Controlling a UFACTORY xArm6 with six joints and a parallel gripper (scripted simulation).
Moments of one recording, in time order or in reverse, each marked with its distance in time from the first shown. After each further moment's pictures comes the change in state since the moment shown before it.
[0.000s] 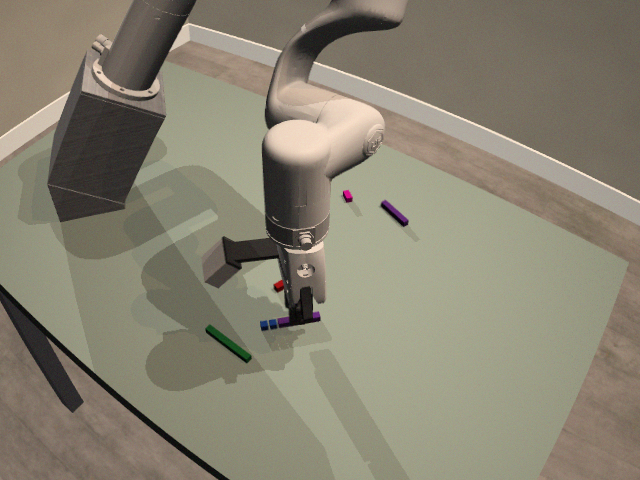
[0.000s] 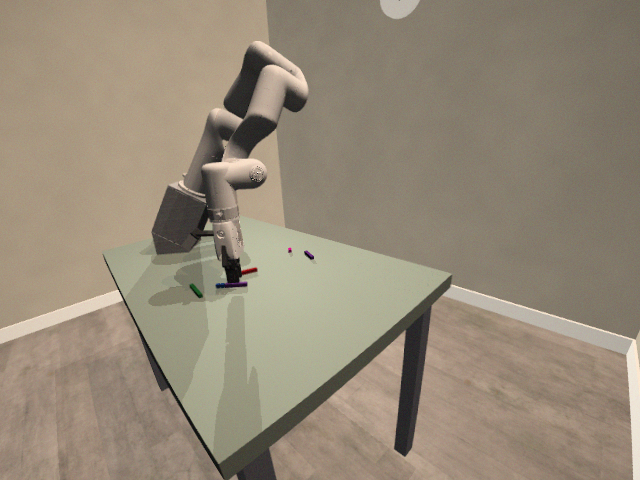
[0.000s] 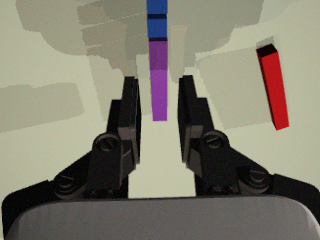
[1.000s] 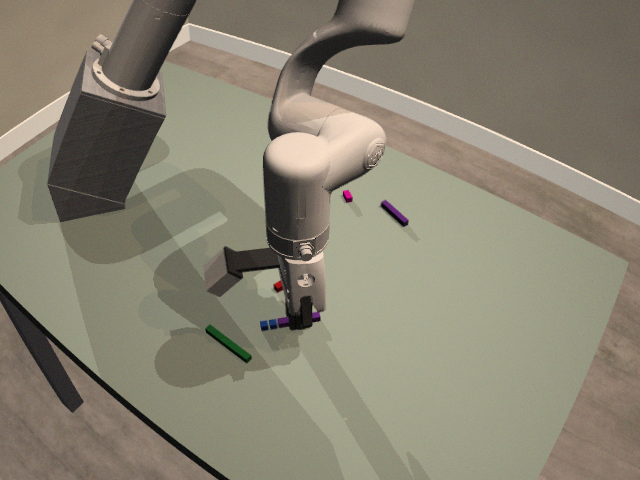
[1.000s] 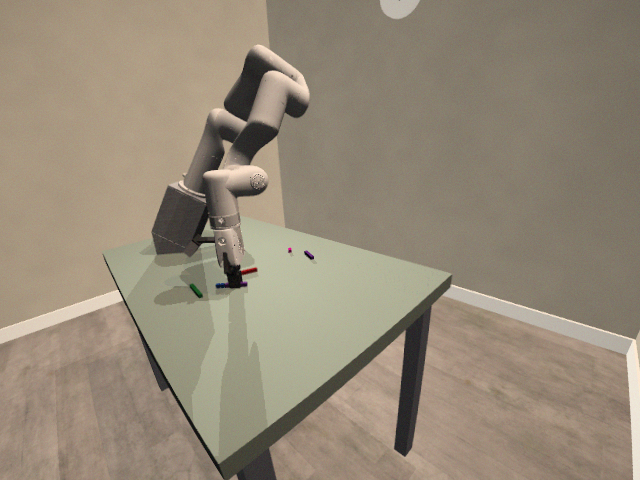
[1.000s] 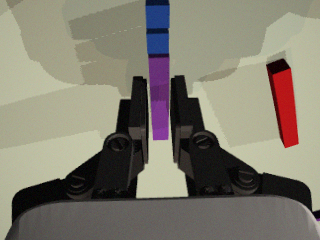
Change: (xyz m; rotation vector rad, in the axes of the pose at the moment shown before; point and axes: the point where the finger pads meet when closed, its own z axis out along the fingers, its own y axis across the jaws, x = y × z) arm 0.000 0.000 0.018 0.000 0.000 0.000
